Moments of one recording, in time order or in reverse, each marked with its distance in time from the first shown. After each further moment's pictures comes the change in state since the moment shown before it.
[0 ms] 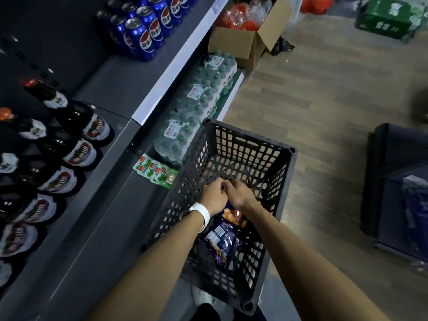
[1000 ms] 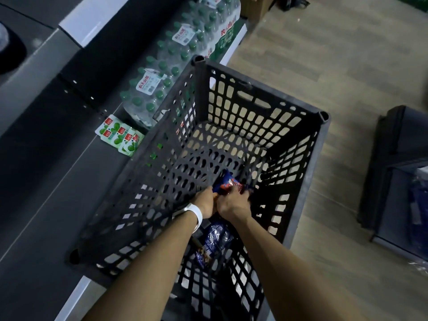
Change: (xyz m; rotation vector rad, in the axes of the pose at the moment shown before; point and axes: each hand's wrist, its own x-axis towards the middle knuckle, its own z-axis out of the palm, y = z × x) left_hand 0.118 -0.138 0.151 -0.008 -0.212 -0.206; right_hand 0.093 0.118 0.084 -0.255 -0.010 0.304
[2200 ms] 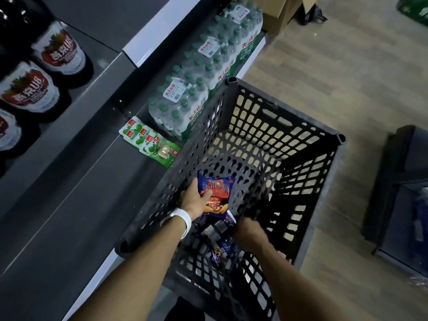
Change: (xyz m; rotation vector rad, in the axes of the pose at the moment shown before) left_hand -0.054 -0.037 -0.078 -0.338 0.272 0.008; right_hand -0.031 0.027 0.023 -0.362 -0.108 -0.081
